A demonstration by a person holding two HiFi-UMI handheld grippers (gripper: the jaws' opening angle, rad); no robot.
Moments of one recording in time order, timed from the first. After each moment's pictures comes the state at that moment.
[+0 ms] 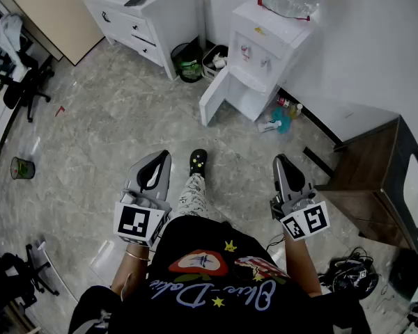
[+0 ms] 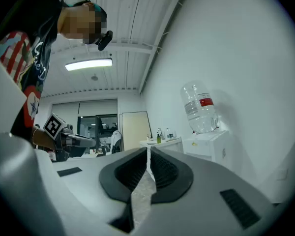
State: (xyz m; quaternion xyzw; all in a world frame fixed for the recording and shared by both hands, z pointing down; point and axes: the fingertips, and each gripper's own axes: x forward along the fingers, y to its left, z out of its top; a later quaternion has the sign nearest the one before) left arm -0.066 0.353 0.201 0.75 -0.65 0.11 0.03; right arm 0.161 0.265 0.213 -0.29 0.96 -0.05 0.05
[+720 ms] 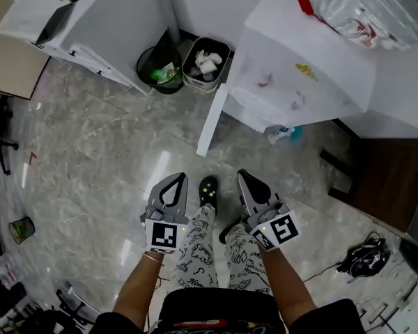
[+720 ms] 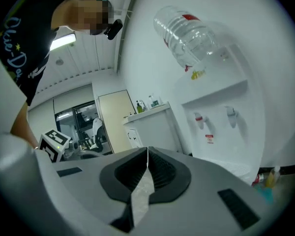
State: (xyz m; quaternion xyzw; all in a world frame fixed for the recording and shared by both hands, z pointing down) left arm -0.213 0.050 0.480 0.80 -0.54 0.24 0.10; right arm -0.094 0.007 0.435 -0.32 0.93 -0.19 -0.03
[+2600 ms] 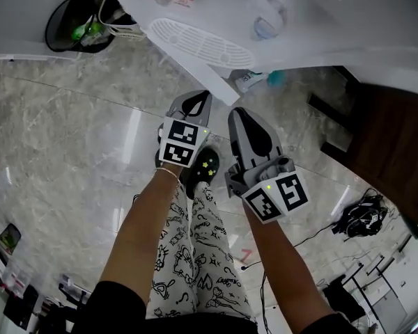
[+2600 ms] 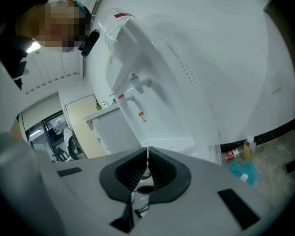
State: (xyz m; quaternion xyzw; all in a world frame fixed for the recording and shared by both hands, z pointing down) left arm 0.016 -0.103 0.775 0.84 -0.42 0.22 0.27; right arm 0.047 -0.086 0.609 -0.44 0.84 -0.30 -0.01
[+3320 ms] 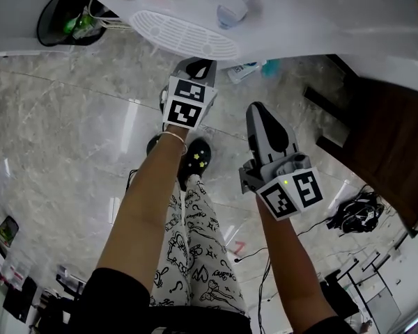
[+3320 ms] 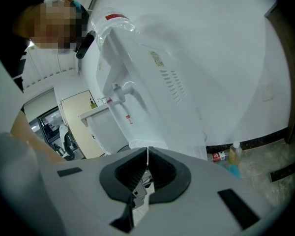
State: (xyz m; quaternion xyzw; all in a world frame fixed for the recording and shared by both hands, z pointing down) left arm 0.056 -0.176 0.778 0.83 -0.43 0.22 0.26; right arm 0.115 -0.095 0.611 -0.46 0.83 -0.30 -0.04
